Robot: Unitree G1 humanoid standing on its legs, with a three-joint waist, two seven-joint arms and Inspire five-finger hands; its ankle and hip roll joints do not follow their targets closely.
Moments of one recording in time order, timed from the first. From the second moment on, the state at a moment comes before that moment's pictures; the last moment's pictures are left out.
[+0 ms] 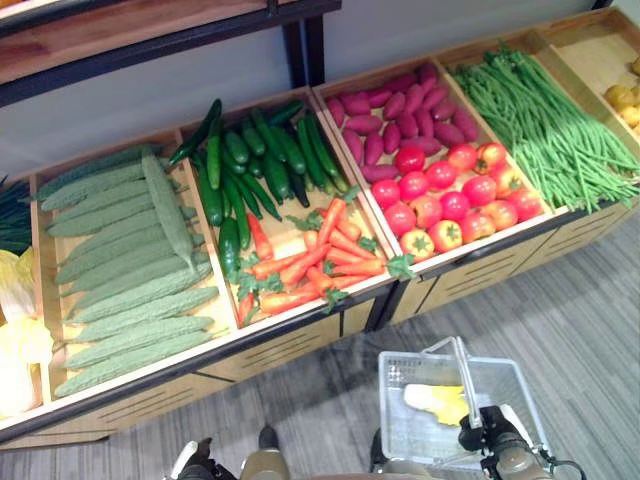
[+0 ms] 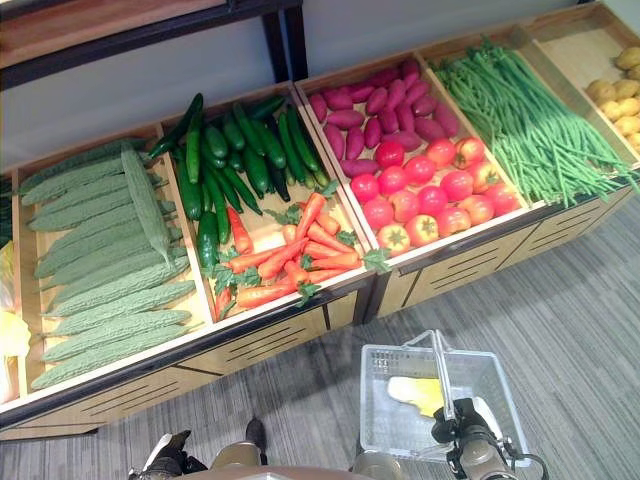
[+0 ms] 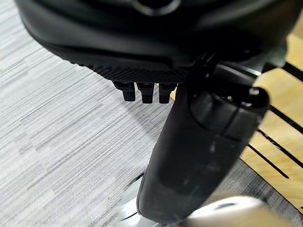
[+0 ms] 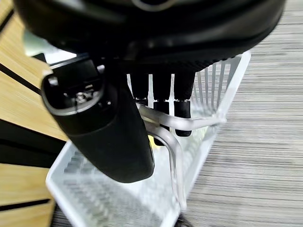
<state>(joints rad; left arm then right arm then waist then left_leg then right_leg) -0.01 0.23 -0.18 1.30 0.11 -0.04 0.26 -0.05 -0.39 0.22 1.25 -0.06 -0.08 -0.22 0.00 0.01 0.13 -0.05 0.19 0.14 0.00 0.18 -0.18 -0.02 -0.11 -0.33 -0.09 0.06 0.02</state>
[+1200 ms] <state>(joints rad) 0.04 0.23 -0.11 1.29 0.05 -0.05 0.23 -0.09 -0.30 0.16 1.31 -0.06 -0.08 -0.22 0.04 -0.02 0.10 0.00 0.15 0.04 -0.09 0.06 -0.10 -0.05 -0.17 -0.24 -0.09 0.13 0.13</state>
